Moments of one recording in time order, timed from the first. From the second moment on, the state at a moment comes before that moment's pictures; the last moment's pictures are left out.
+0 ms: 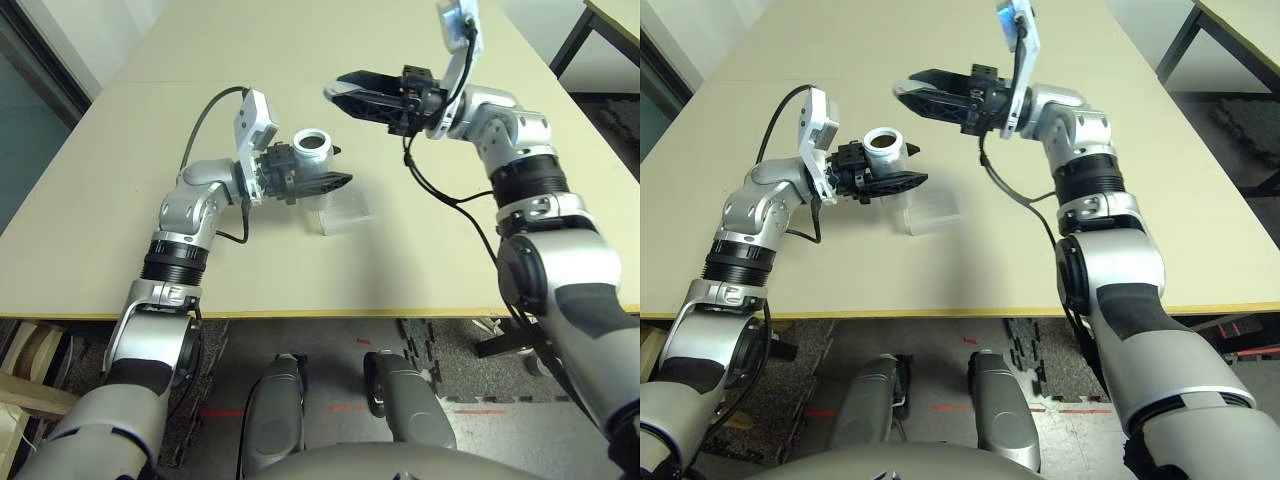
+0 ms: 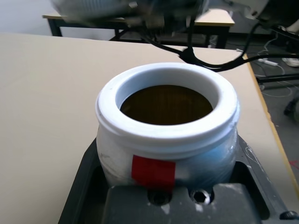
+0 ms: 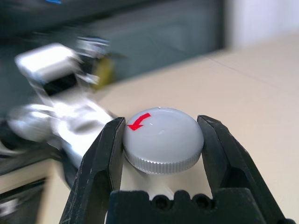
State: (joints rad) left arm -0.77 0.41 -0.05 0.36 -0.39 0.28 -1.17; right arm -1.14 -0.37 -0.10 0.82 0.33 0.37 1.21
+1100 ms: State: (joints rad) left arm -0.81 0.43 -0.01 0.49 -0.31 0.19 -1.00; right arm -0.96 -0.55 -0.06 0.98 0.09 0.33 0.75
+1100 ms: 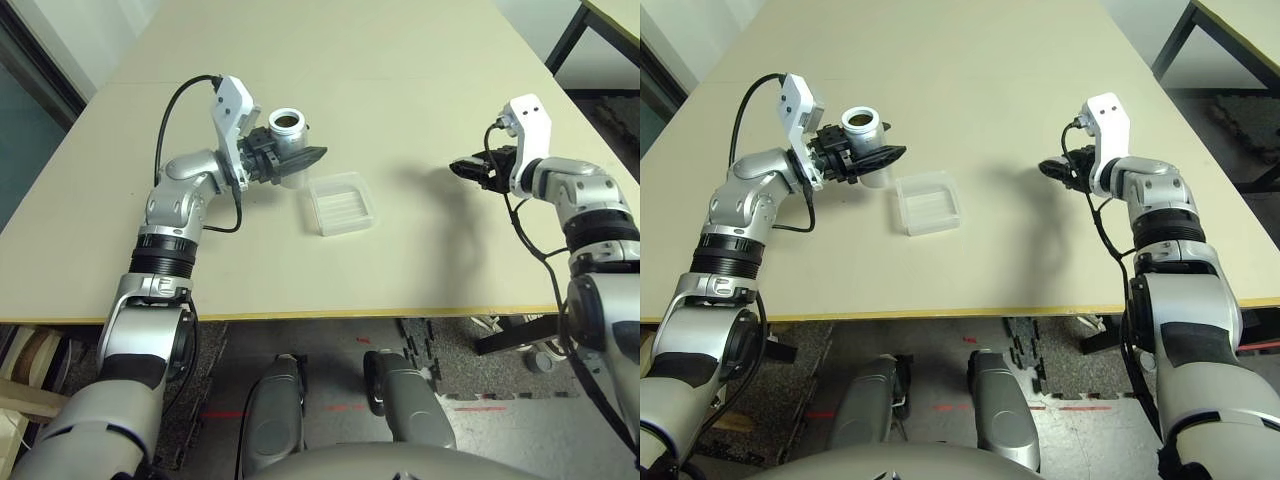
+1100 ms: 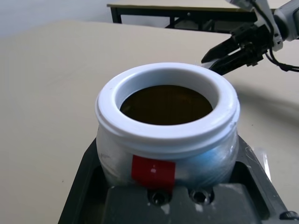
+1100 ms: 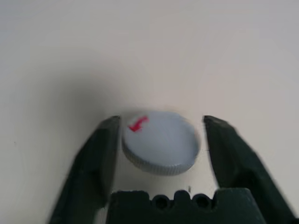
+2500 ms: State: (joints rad) left arm -0.97 0.45 -0.03 0.73 -0.08 0.18 -0.81; right arm -0.80 -0.56 0.07 0.54 0.20 0.12 1.38
